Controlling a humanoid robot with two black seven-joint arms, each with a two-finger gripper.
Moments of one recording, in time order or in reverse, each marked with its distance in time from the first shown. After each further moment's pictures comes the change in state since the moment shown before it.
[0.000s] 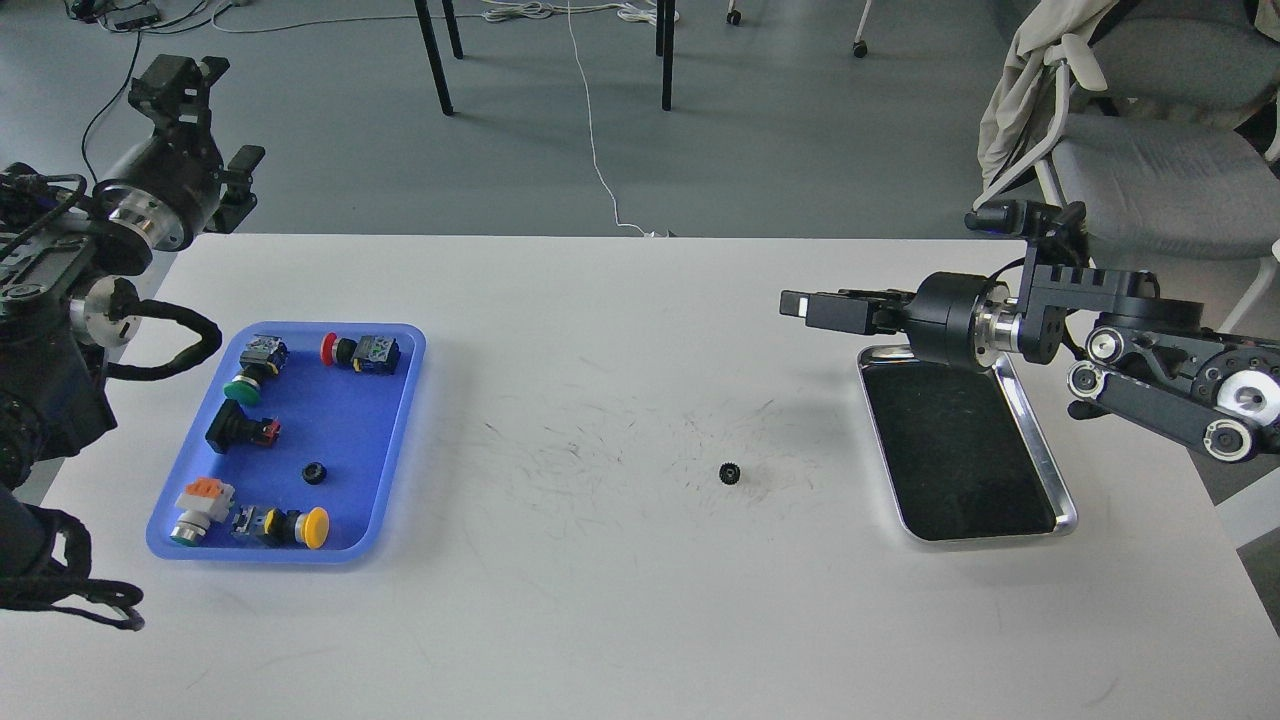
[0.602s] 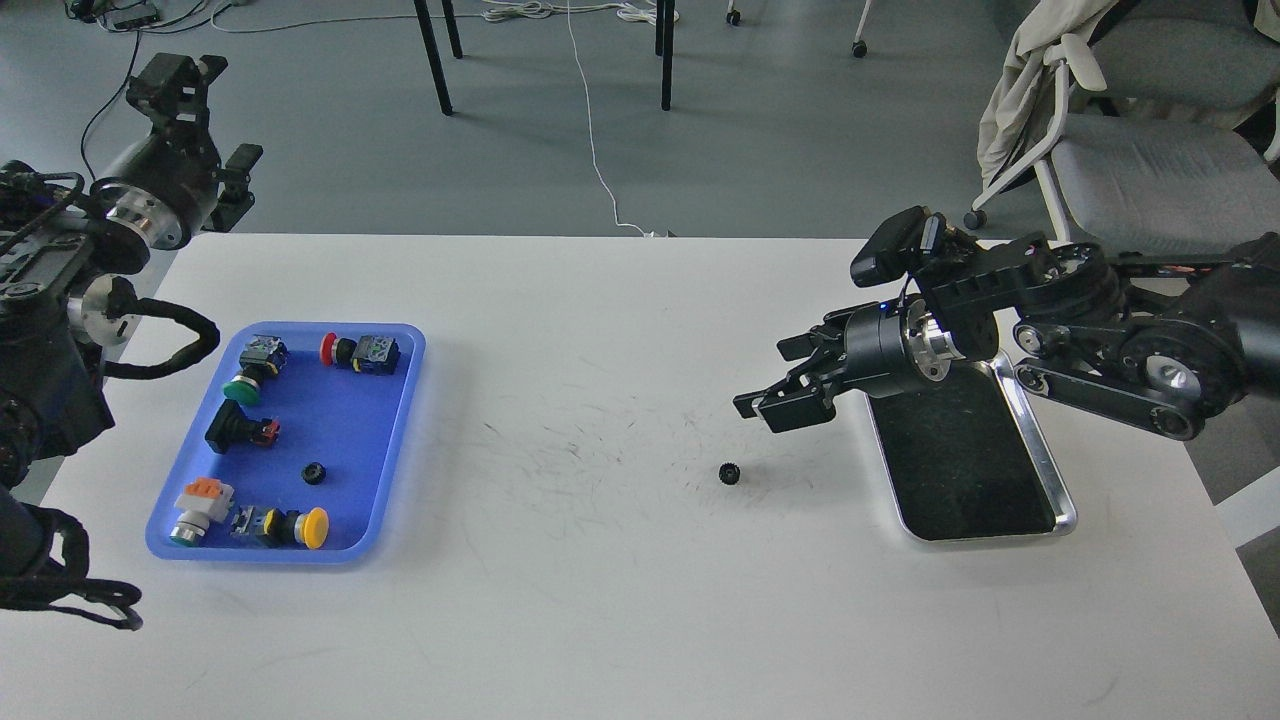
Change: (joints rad) left arm 0.000 0.004 0.003 0.000 0.001 0.000 0.001; right arm 0.263 0.181 -0.347 0.002 -0.322 0.018 0.107
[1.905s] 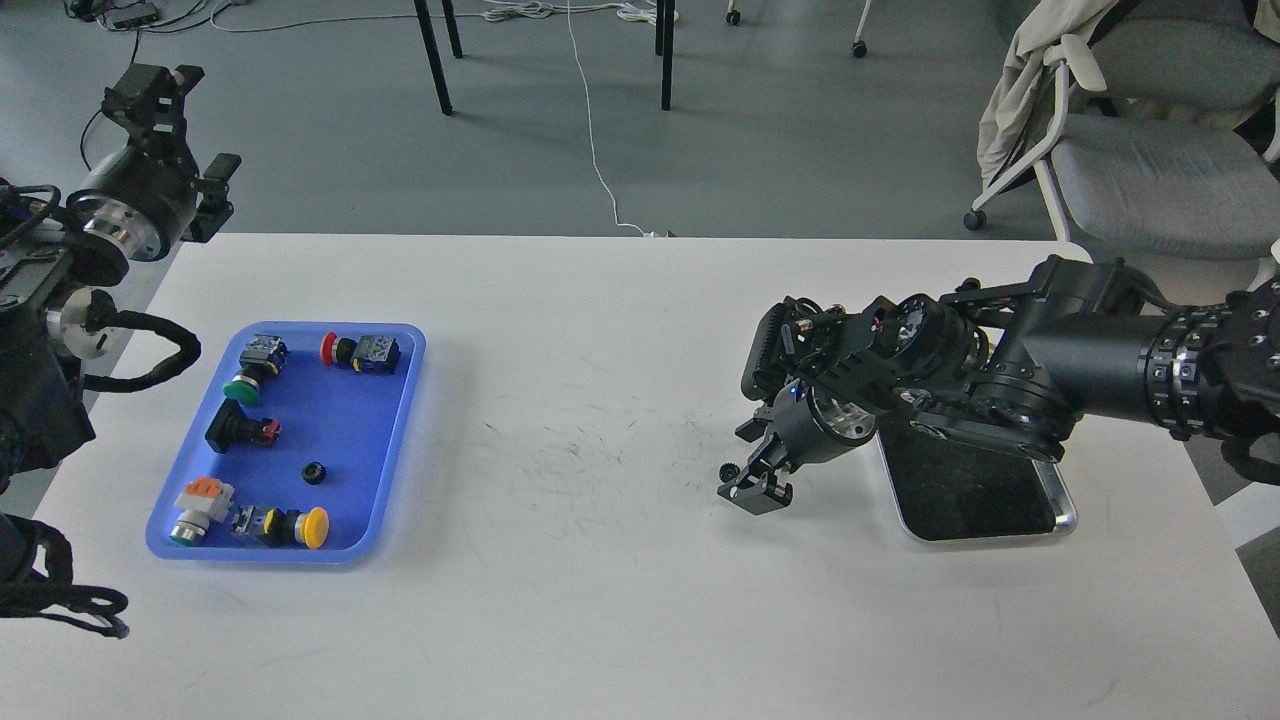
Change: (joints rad) left arm 0.021 0.026 -0.002 0.002 -0.002 0.000 -0.014; right arm -0.008 0.291 -0.238 -0.189 -0.082 0.000 0.000
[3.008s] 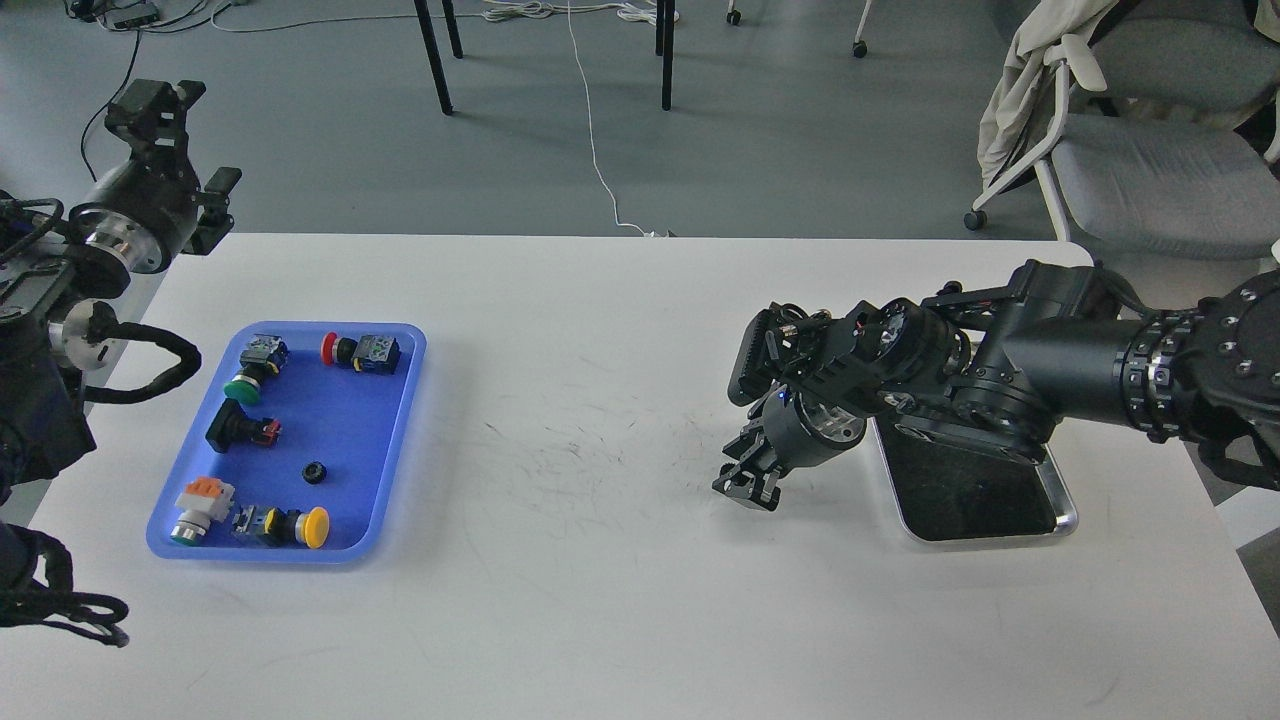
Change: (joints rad) left arm 0.021 -0.001 0.000 0.000 -0.001 0.000 -0.002; right arm -0.002 0.028 -0.003 -0.026 -0.006 0.025 0.000
